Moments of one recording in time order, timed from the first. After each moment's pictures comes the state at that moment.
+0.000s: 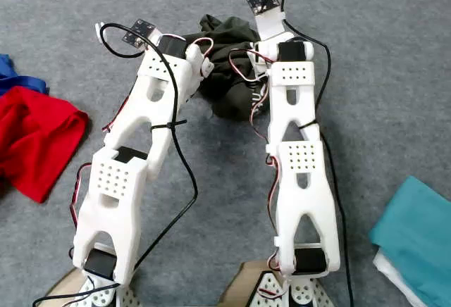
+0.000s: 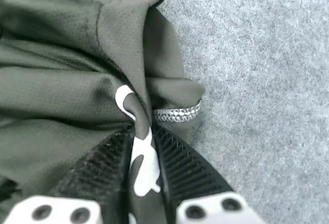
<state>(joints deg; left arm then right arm) 14.3 44.1 -47.0 80.0 60.4 -5.9 80.0 -93.0 76.5 11.5</state>
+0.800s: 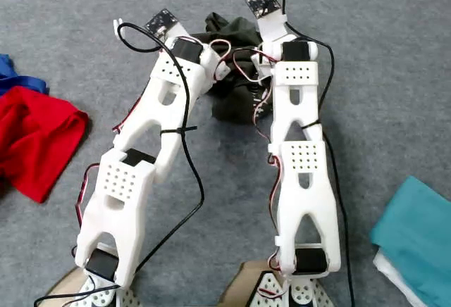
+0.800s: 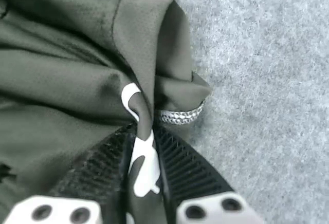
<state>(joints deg) 18.2 44.5 -48.3 76.5 49.2 -4.8 80.0 -93.0 80.2 15.0</state>
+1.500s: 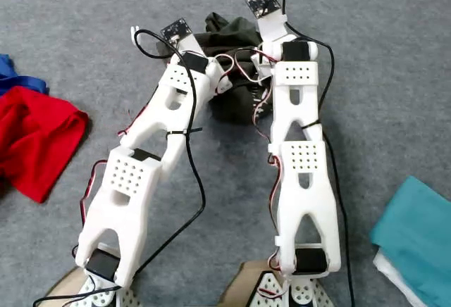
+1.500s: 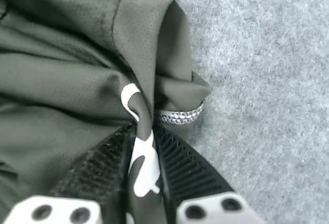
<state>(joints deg) 18.6 50.9 -44.8 66.8 41.5 -4.8 80.0 -93.0 80.2 15.0</state>
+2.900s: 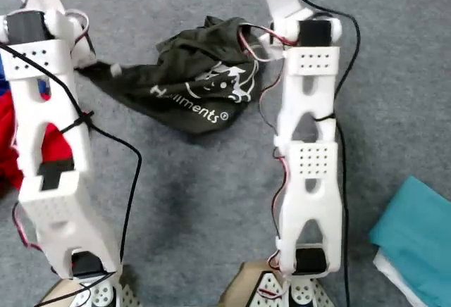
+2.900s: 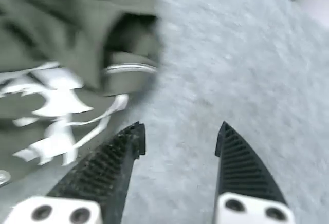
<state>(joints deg) -13.5 19.5 -44.3 100.2 -0.1 -8.2 57.9 -93.0 99.8 19.8</state>
